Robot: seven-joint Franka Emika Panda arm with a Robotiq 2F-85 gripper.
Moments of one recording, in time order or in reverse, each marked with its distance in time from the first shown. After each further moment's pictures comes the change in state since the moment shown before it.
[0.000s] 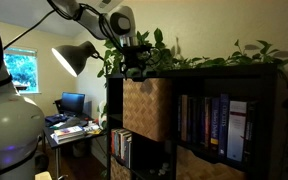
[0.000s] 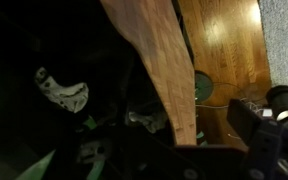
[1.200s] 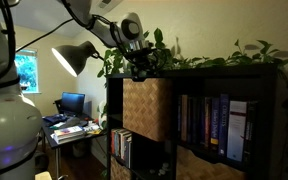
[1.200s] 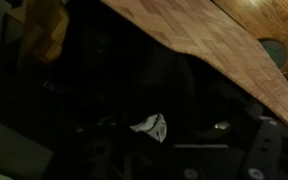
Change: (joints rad) arm -0.050 0.142 0.008 0.097 -0.152 0.084 0.586
